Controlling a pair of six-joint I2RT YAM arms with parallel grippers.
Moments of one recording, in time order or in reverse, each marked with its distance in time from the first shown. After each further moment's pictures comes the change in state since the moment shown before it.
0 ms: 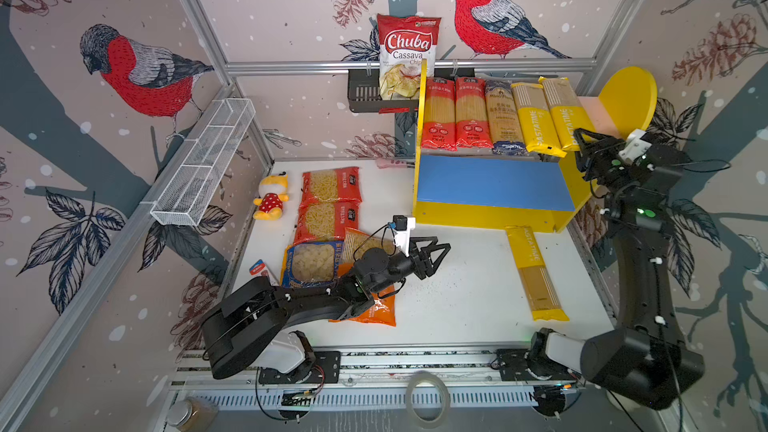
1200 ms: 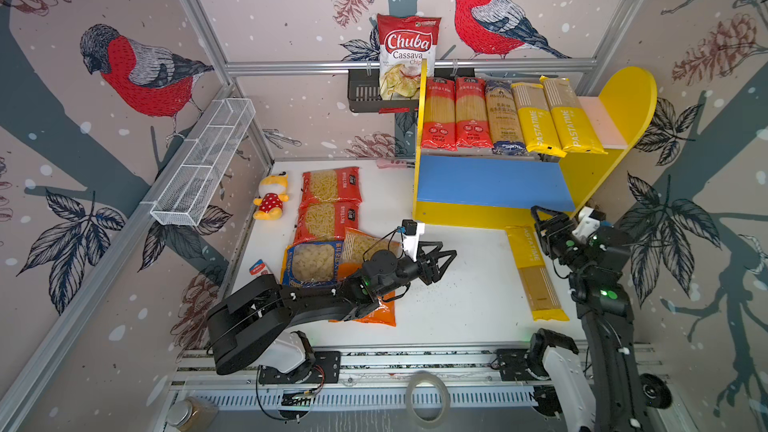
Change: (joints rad) left arm -0.059 0.039 0.033 -0.059 -0.033 0.077; right arm 0.088 -0.544 -0.723 -0.216 0.084 -0.226
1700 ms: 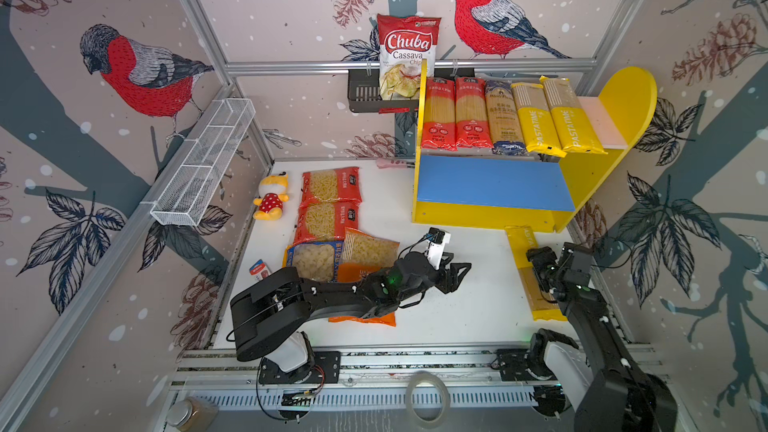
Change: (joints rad) left arm -0.096 0.125 0.174 -0.322 -0.138 0.093; right arm -0.008 0.205 -0.253 0.026 0.389 -0.120
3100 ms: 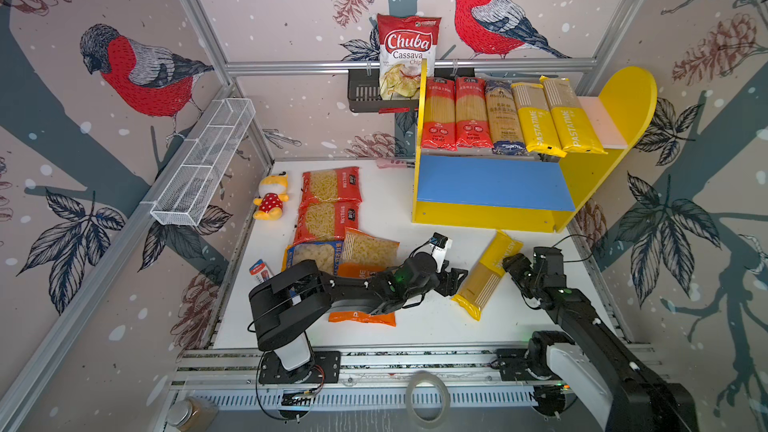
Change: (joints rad) left arm 0.017 0.129 0.028 -0.052 0.045 -0.024; right arm 0.298 -0.026 -0.063 -0.010 0.020 -0.021
